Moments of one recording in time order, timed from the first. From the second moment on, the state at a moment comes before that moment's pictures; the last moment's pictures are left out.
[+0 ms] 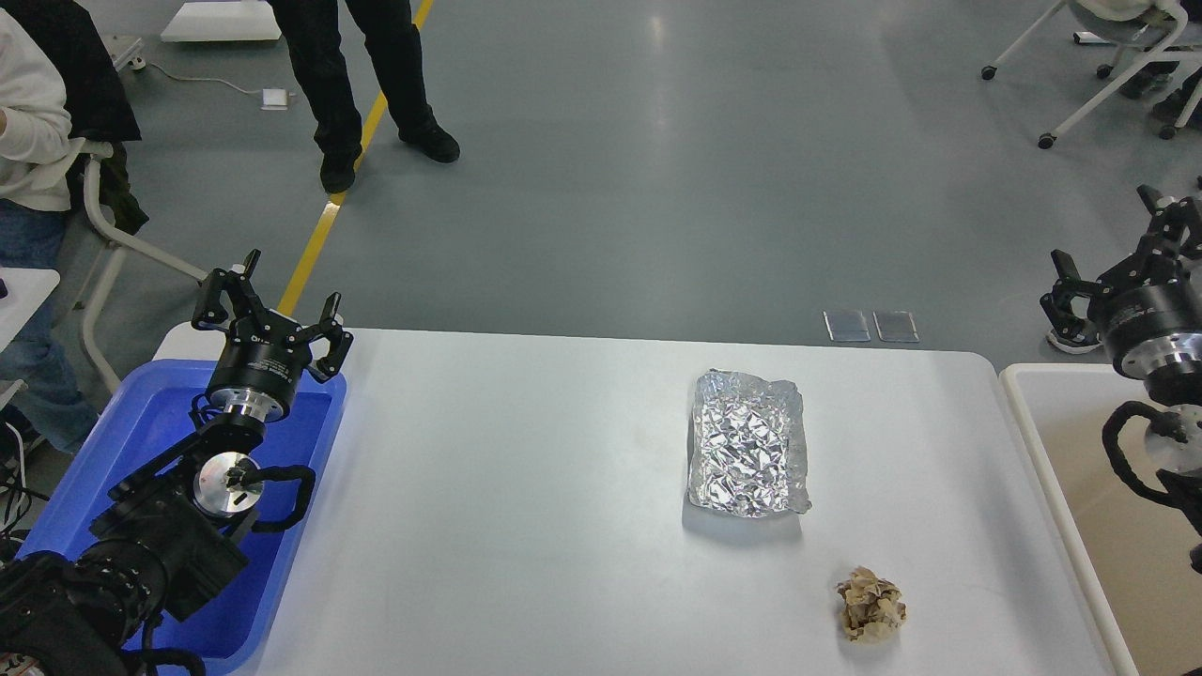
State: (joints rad) left arm -0.71 0.21 -0.75 -0.21 -0.11 -0.63 -0.56; right arm 0.60 -0.57 0.94 0.76 -0.14 0.06 0.39
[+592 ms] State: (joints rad) left arm -0.71 0.21 -0.75 -0.21 -0.11 -0.63 -0.56; right arm 0.59 -0.57 0.94 0.76 -0.14 0.06 0.39
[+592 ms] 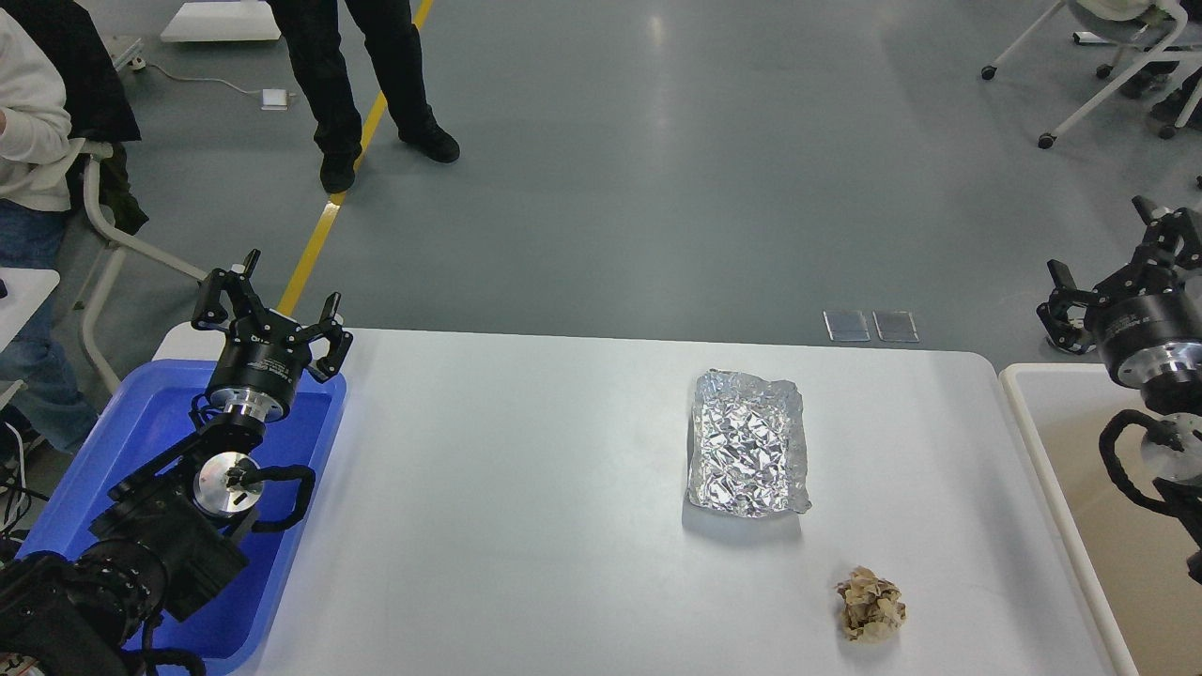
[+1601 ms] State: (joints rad) left arm -0.71 0.21 -0.75 -0.21 -0.11 -0.63 -0.56; right arm 0.63 -0.61 0.74 0.74 -0.14 0.05 0.39
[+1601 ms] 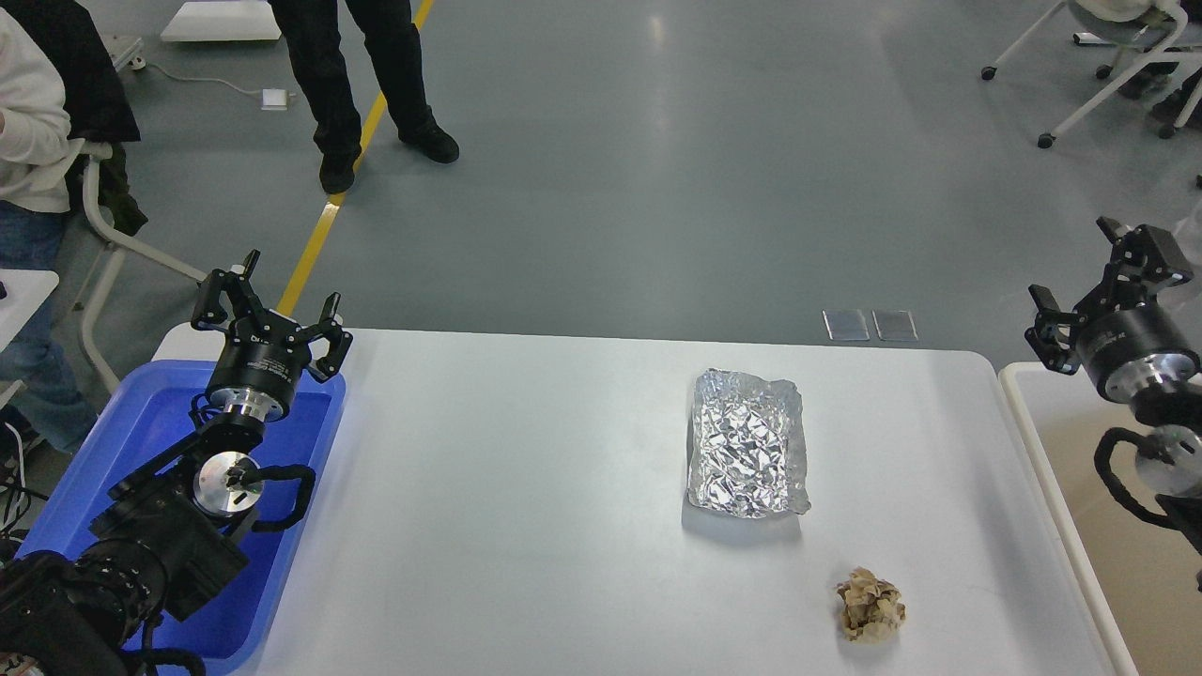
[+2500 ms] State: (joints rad) left arm -0.71 0.21 -0.75 -0.21 -0.11 -0.63 -0.56; right arm 1.43 -0.59 -0.53 0.95 -0.54 0.05 0.33
